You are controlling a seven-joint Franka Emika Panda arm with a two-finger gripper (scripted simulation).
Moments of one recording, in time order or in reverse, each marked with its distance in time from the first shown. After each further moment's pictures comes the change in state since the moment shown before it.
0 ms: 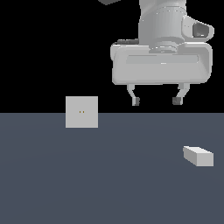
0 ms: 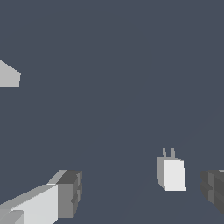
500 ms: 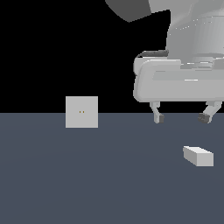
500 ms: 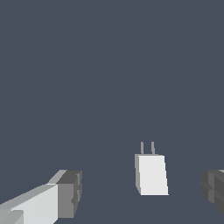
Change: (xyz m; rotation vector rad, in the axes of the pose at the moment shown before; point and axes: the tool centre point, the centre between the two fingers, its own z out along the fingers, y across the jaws) arm -0.026 0.045 0.034 0.000 0.090 0.012
